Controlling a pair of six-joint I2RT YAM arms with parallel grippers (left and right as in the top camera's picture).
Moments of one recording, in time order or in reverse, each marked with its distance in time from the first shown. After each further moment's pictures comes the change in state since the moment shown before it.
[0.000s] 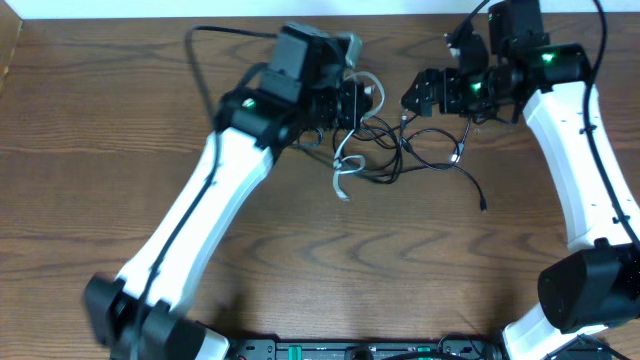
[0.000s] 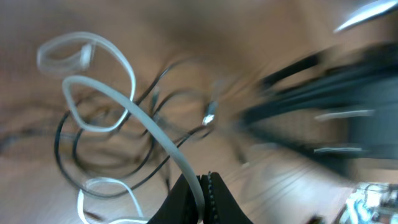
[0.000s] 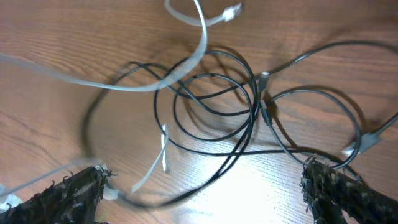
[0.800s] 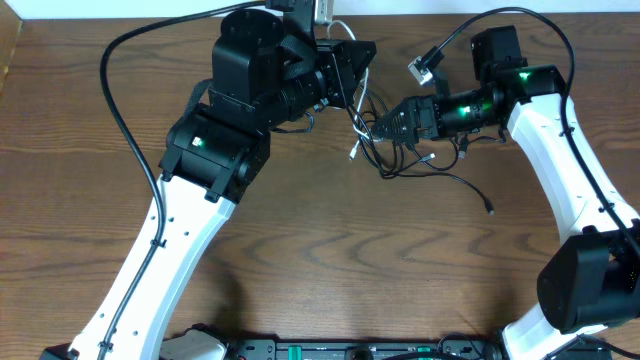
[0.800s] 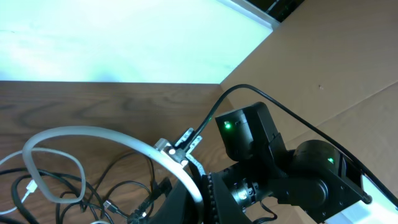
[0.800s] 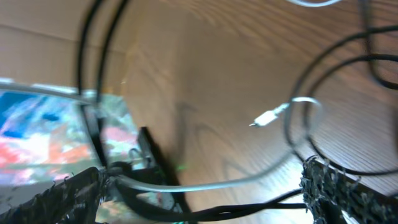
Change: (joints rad) left arm 0.000 -0.183 0.005 0.246 -0.029 -0.156; right arm 0.013 0.000 -0.179 0.078 -0.575 -0.188
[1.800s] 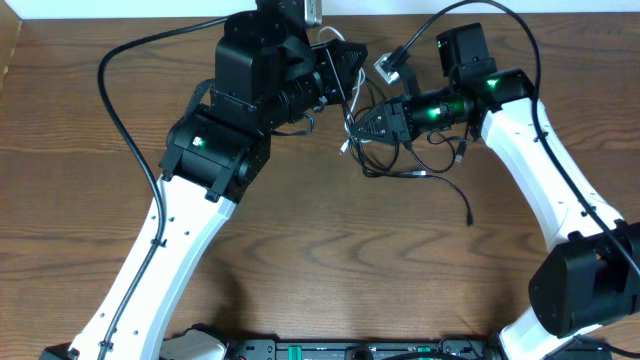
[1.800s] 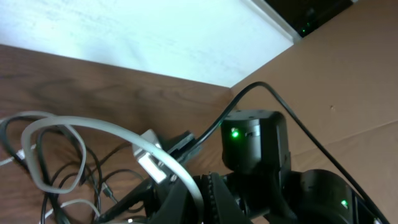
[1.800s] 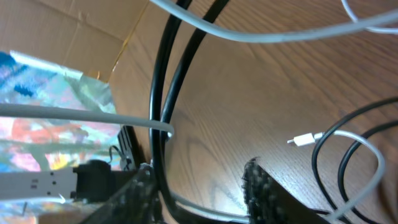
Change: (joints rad) left arm 0.000 0.001 0.000 -0.054 -0.068 -0.131; right arm 0.114 0.000 0.000 0.168 0.055 -0.018
